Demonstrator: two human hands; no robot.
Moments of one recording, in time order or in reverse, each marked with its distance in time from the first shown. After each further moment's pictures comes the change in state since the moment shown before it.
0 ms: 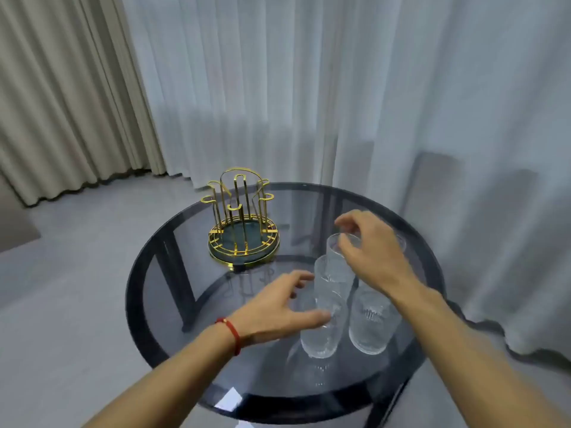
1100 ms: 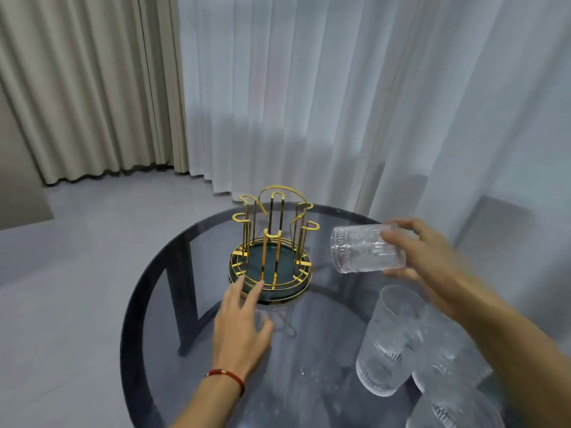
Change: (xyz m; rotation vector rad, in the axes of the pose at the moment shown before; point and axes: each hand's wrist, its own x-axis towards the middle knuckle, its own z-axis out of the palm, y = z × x) left_hand 0.043 -0.149 -0.019 0.159 0.716 -0.320; right_hand 0.110 0.012 0.038 0.584 -0.115 0.391
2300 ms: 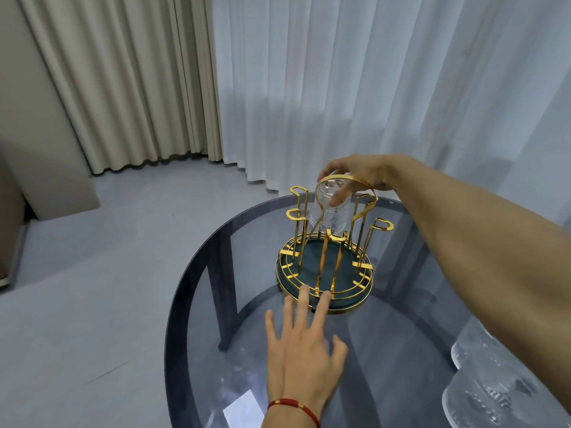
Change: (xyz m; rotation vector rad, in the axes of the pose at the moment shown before) left_hand 0.005 -0.008 0.018 0.328 -0.082 0.087; right_hand 0.221 -0.053 0.170 -0.695 -0.729 -0.147
